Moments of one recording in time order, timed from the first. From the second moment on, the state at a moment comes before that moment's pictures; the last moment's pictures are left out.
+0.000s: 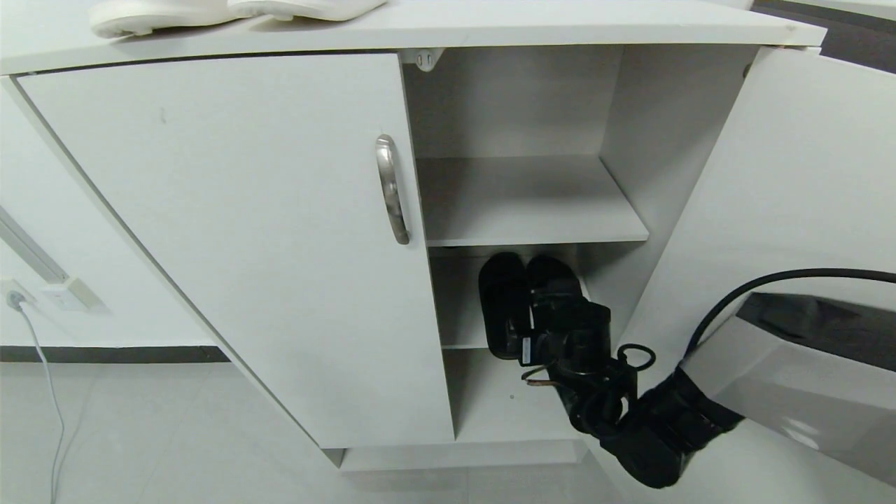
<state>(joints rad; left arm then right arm) 0.00 0.00 0.00 0.01 -0.03 0.03 0.74 2.22 -0.96 -1.10 -0.61 0.11</state>
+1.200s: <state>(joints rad) 0.00 0.00 0.00 0.01 -0.03 0.03 0.85 2.01 -0.74 -1.14 -0.60 0.12</state>
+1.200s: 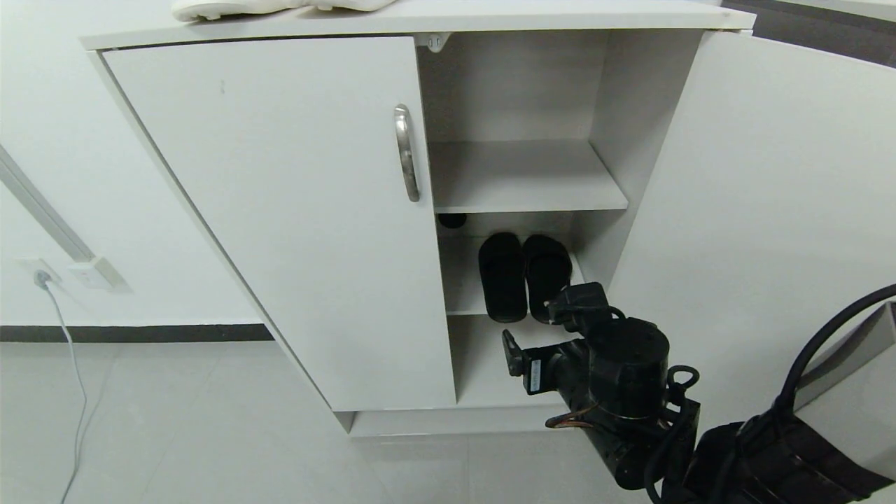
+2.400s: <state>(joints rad) 0.00 0.00 0.00 0.01 -0.03 0.03 0.85 2.00 -0.73 -1.14 -0.61 0.11</state>
